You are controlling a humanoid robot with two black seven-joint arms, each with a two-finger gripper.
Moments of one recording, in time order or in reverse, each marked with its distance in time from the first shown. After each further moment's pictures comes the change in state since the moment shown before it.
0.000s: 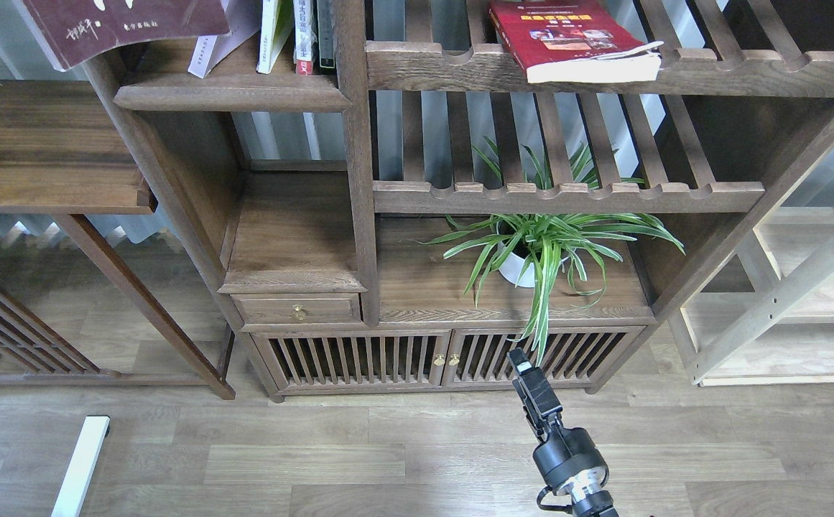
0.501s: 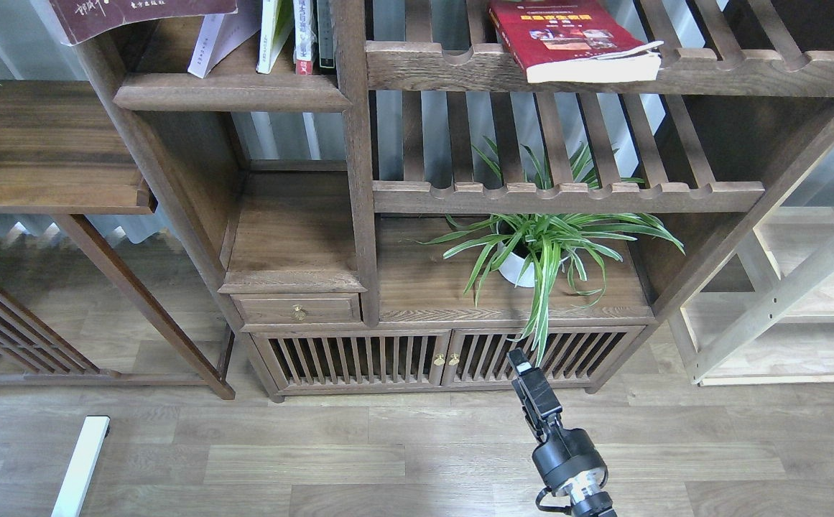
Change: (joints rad) left arm -0.137 -0.010 0.130 0.094 0.003 0.016 -0.002; right arm -0.013 0.003 0.001 0.014 0.000 0.000 0.000
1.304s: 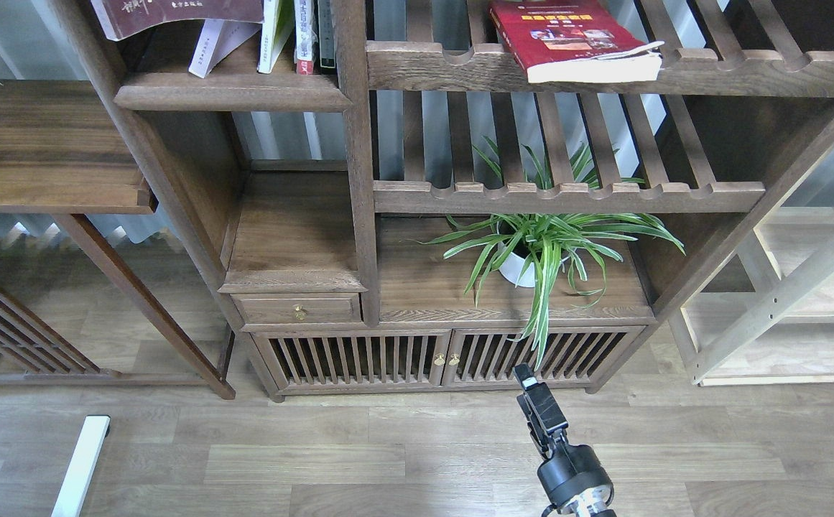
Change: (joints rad) left arm -0.144 -0.128 0.112 0.179 0.070 0.001 -0.017; right arm -0.049 -0.005 0.008 0.013 0.000 0.000 0.000
